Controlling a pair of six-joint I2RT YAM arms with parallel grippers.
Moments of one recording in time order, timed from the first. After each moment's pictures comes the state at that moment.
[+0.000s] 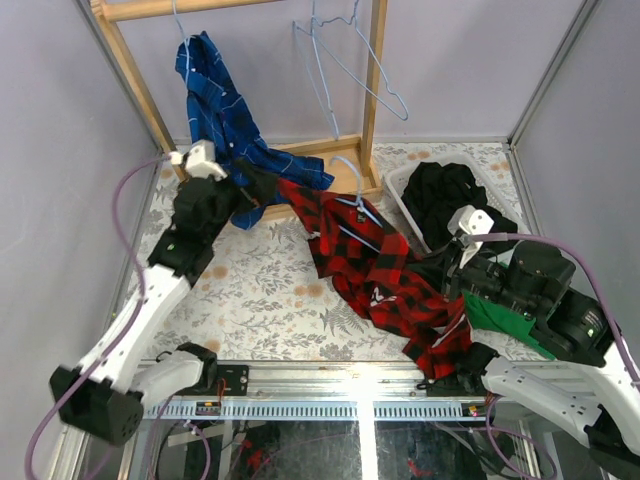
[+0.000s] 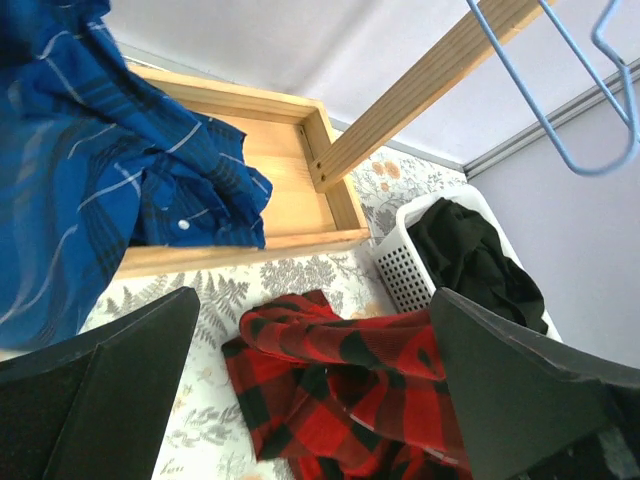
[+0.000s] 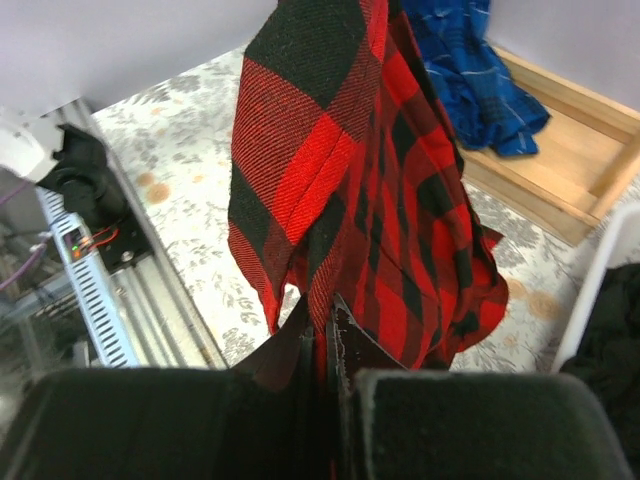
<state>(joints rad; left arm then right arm) -0.35 1.09 1.02 -0.11 -0.03 -0.64 0.78 0.62 1.13 -0.71 -0.17 0.03</state>
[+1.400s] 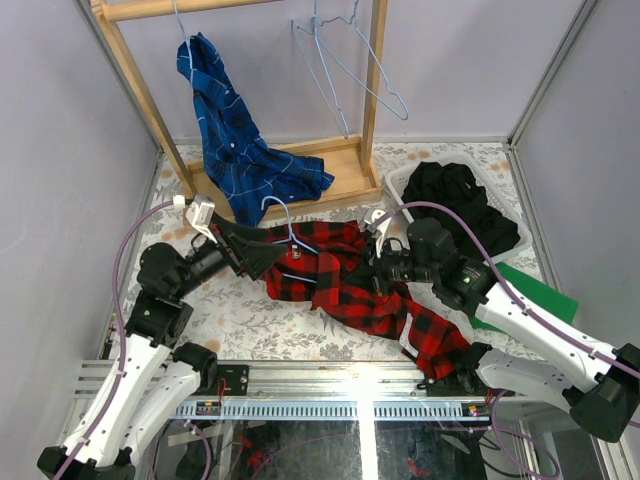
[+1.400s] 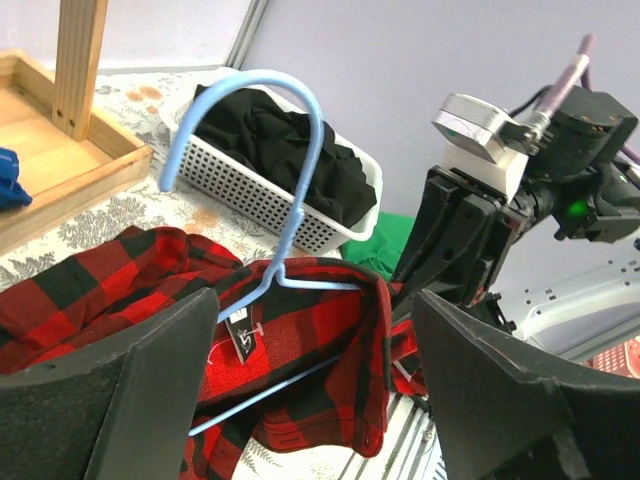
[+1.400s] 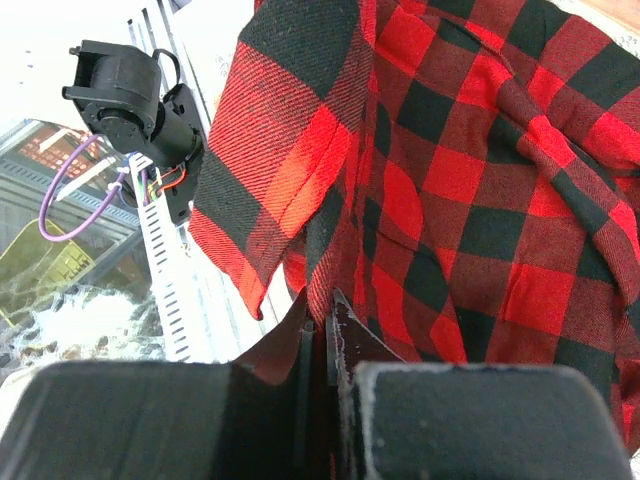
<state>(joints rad) -0.34 0.56 0.66 0.02 0.60 -0.57 0.78 0.99 0.82 -0.25 -0.50 0.15</state>
